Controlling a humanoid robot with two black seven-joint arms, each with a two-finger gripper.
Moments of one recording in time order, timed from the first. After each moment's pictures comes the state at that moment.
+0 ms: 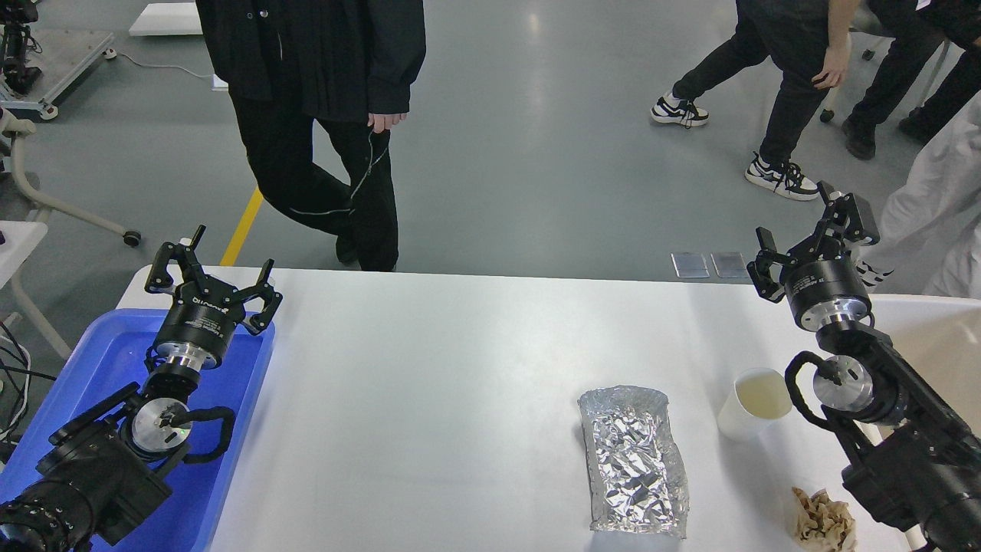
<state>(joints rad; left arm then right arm) -0.58 0.33 -0.75 -0.45 -0.16 -0.64 -0.52 0.50 -0.25 1.23 0.83 -0.48 0.00 0.37</state>
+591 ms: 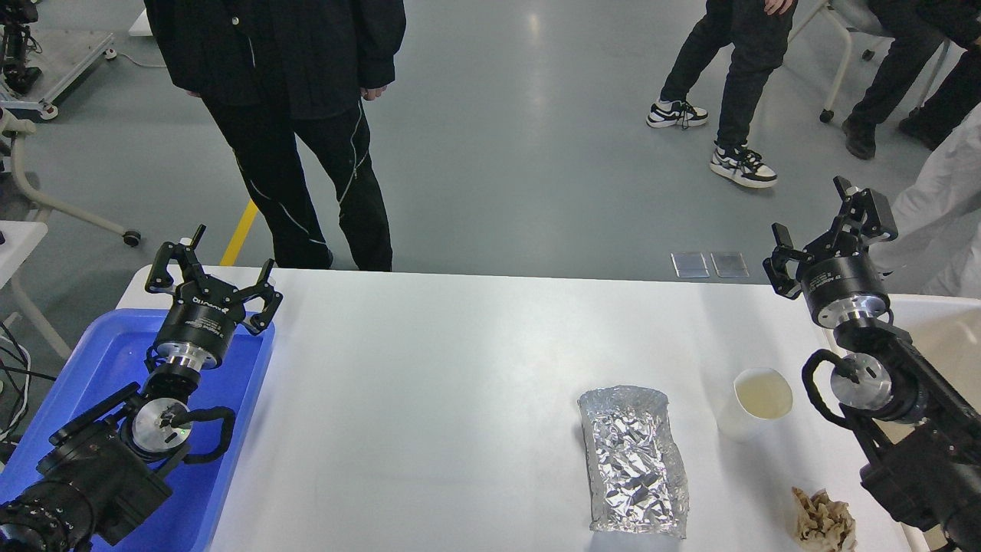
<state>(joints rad) -0.58 0.33 -0.75 -0.45 -0.16 -0.64 -0.52 0.50 -0.30 1.23 0.84 -0.48 0.01 0.37</state>
